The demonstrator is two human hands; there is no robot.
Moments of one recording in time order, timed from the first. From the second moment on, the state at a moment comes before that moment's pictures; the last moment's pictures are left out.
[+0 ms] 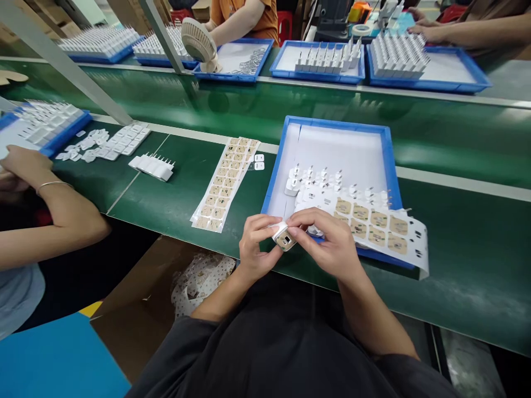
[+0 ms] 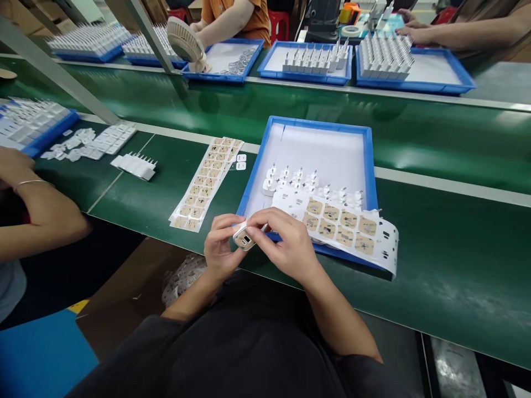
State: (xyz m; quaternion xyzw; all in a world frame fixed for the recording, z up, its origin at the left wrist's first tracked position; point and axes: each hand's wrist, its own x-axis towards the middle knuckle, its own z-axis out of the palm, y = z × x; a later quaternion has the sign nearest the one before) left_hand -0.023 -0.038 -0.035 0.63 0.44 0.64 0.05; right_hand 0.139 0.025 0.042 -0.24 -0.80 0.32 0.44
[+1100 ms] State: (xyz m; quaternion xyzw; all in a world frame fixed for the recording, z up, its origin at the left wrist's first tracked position) left_hand -0.323 0.012 -0.051 0.44 0.85 0.29 -0.06; right_hand 0.014 -0.071 -0.112 -0.06 -0.93 0.37 -0.07
